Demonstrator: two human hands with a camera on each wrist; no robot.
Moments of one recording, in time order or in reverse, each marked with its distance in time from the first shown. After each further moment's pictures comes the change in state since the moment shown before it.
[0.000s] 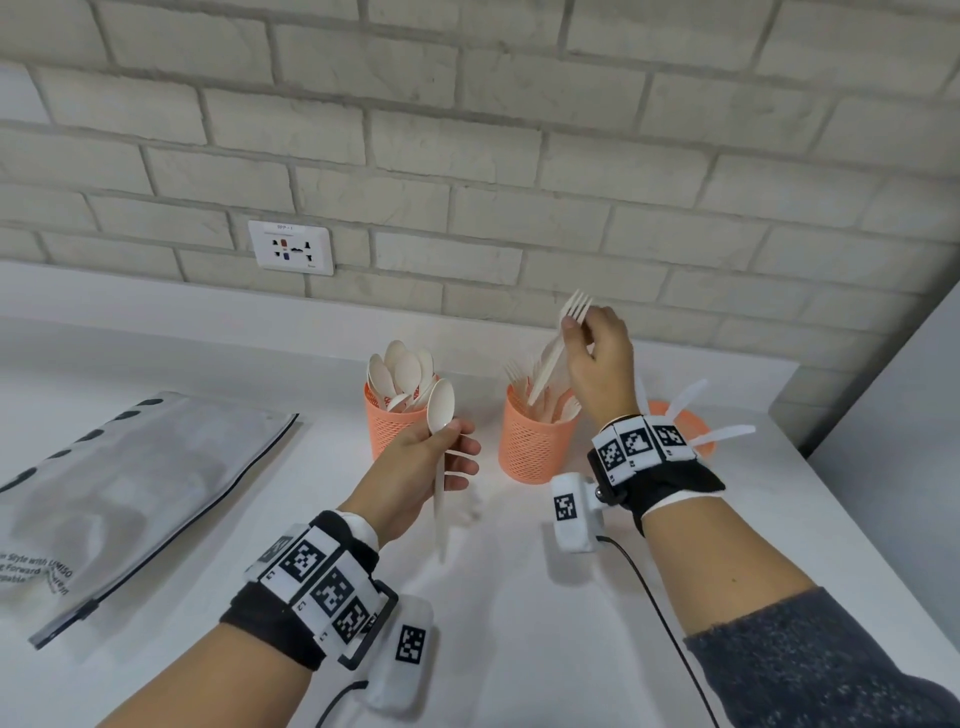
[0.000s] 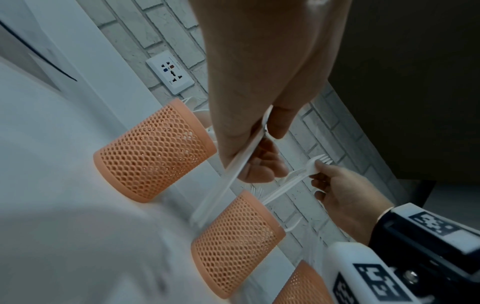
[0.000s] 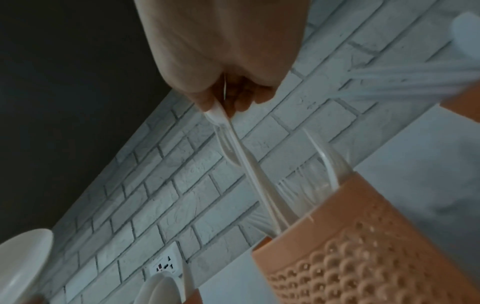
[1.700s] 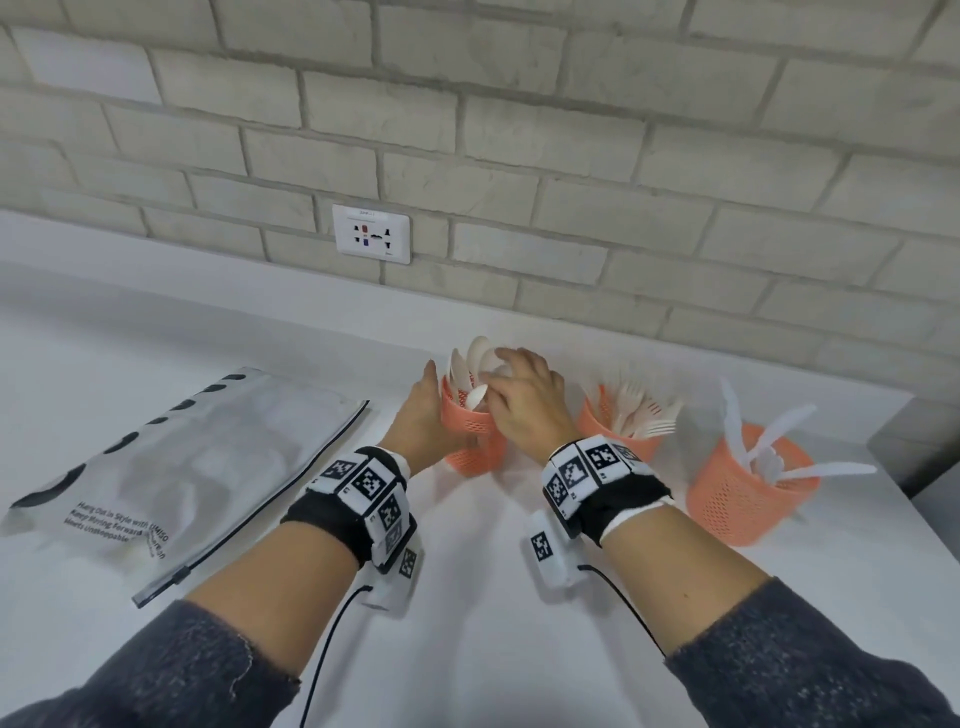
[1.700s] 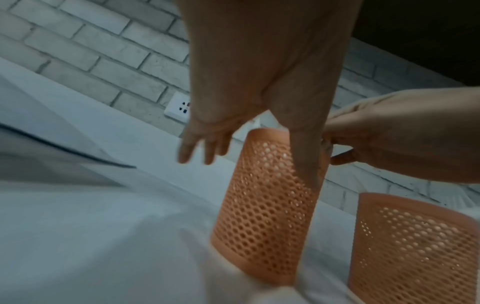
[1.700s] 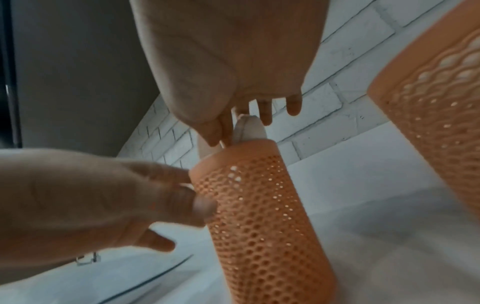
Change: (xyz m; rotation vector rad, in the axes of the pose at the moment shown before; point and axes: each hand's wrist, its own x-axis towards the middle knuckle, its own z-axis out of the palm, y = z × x) left_hand 0.054 0.000 -0.081 0.864 0.249 0.026; right_hand -0.047 -0.037 0.108 -0.420 -0.705 -0.213
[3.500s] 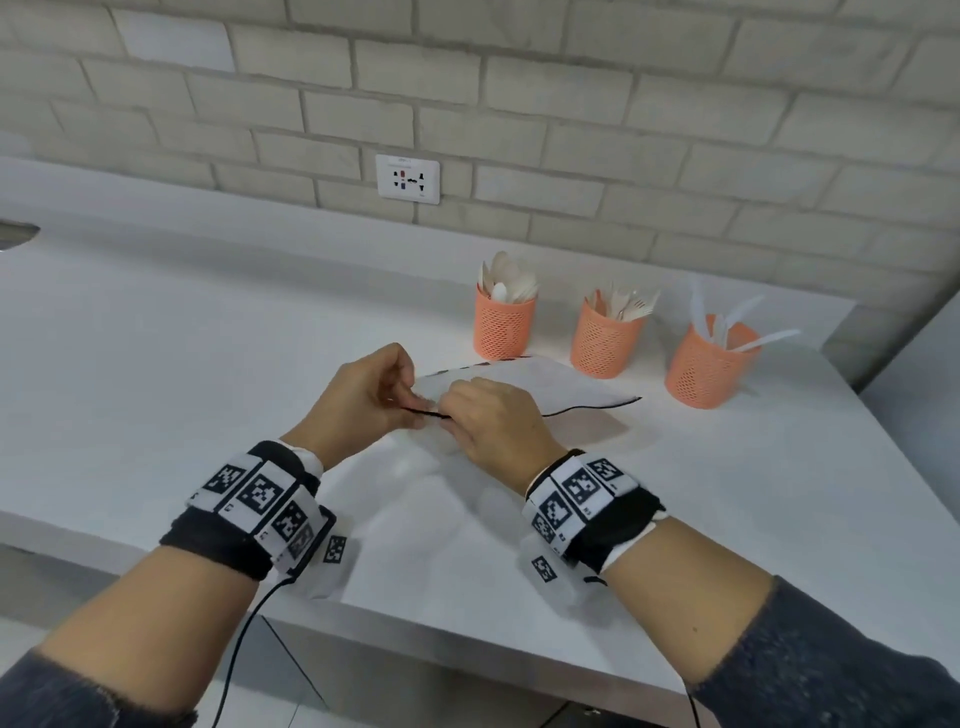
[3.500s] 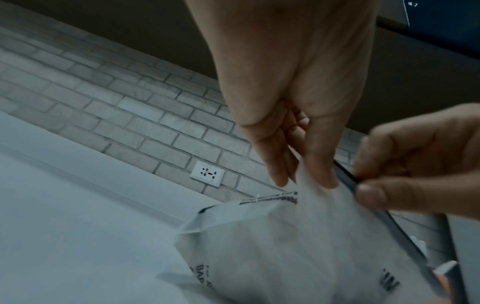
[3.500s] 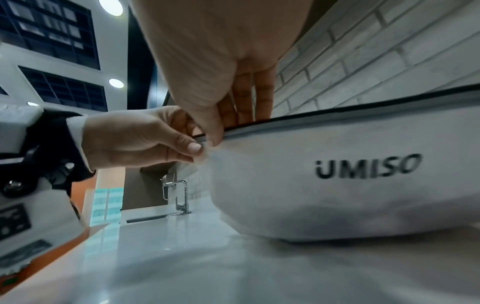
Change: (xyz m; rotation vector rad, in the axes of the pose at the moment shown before) left_hand -0.212 -0.045 -0.069 -0.200 0.035 0.320; right_hand -0.185 -0.129 -0.011 -0.135 0.183 -0.466
